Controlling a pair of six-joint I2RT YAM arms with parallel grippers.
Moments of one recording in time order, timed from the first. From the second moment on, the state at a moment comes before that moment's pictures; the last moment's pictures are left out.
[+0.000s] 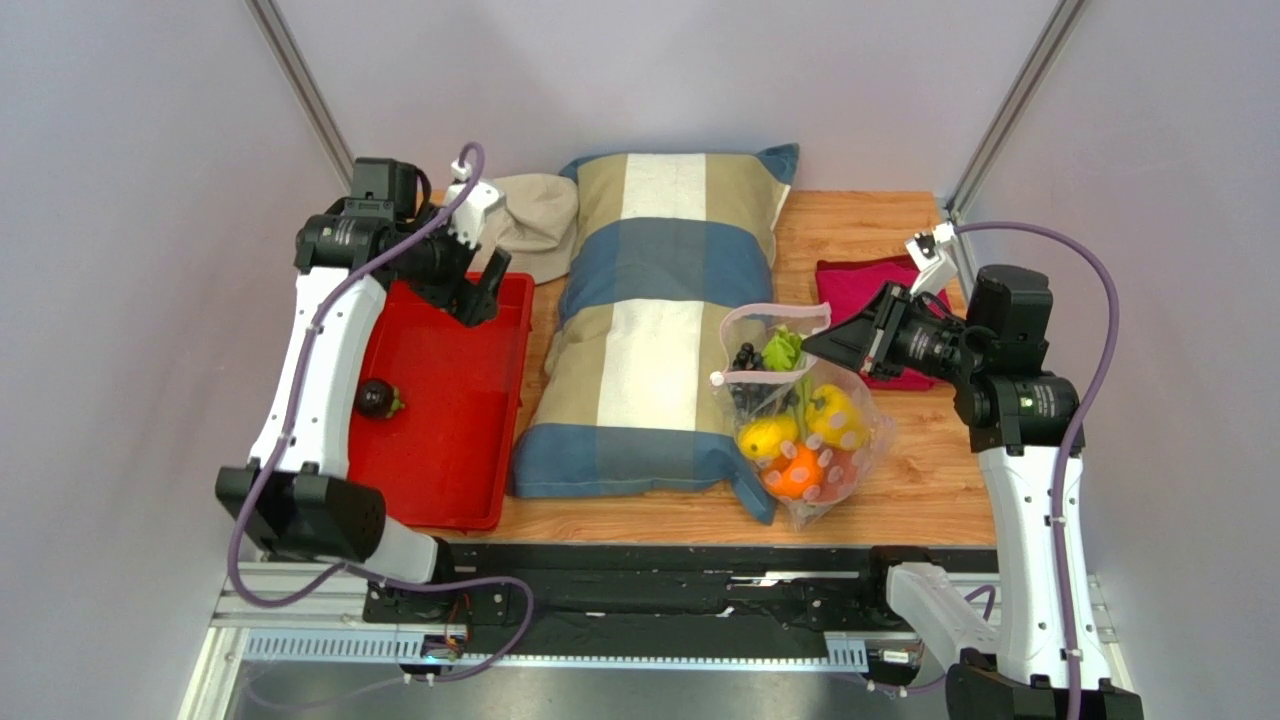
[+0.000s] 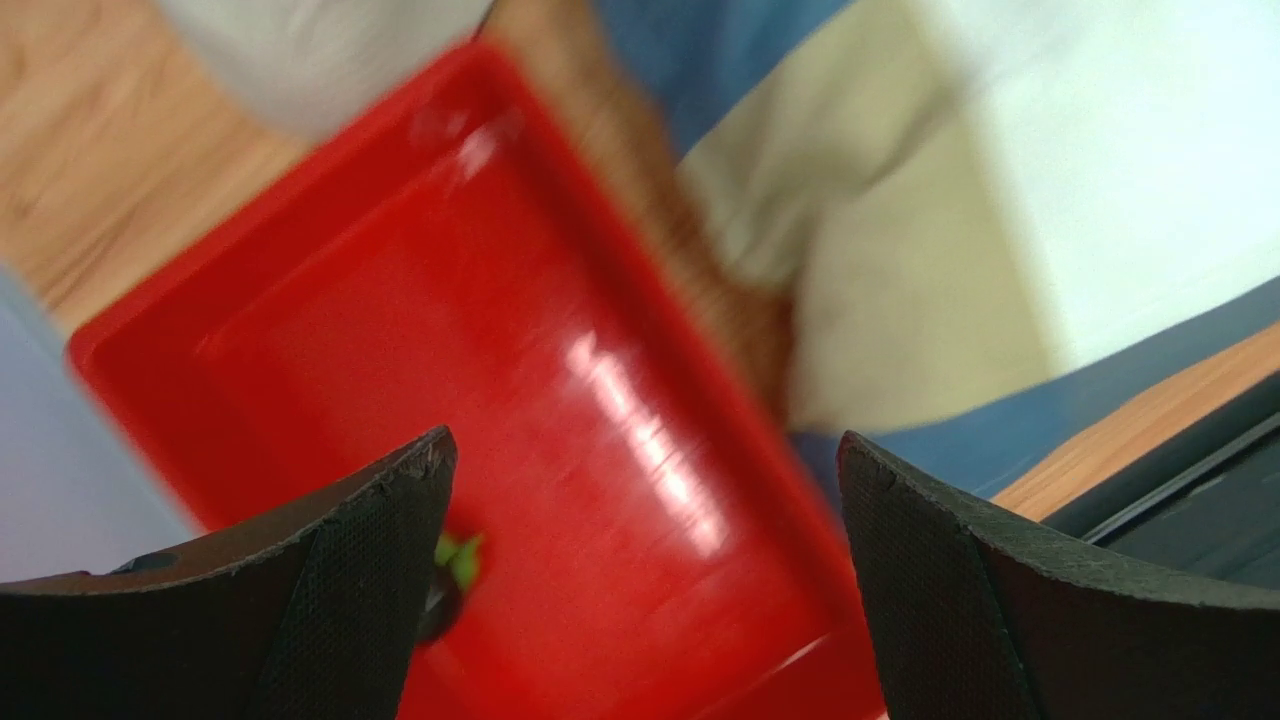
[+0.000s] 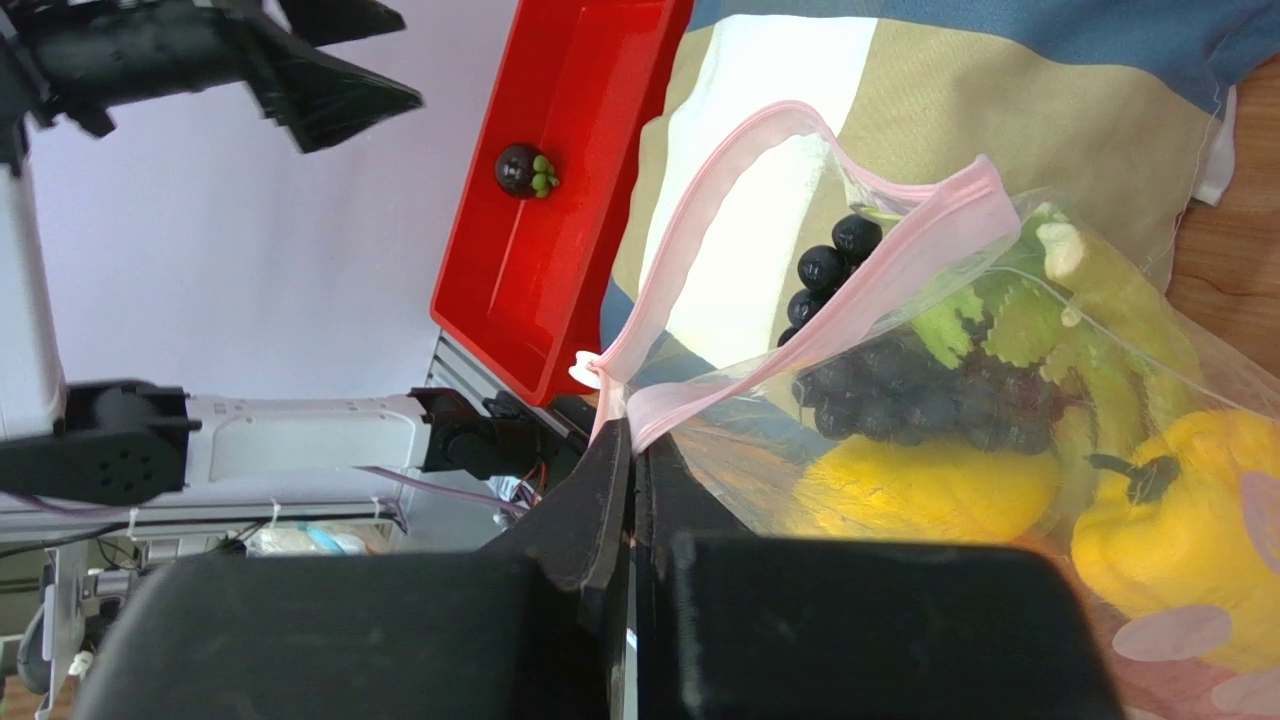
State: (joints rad) left arm -0.10 1.43 1.71 -1.12 0.38 0.39; right arm -0.03 0.91 1.21 -0.79 -0.84 0.50
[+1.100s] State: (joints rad) left arm -0.01 1.93 1.36 -1.09 -0.51 1.31; right arm -0.03 1.03 1.26 -0.93 -0.85 0.34
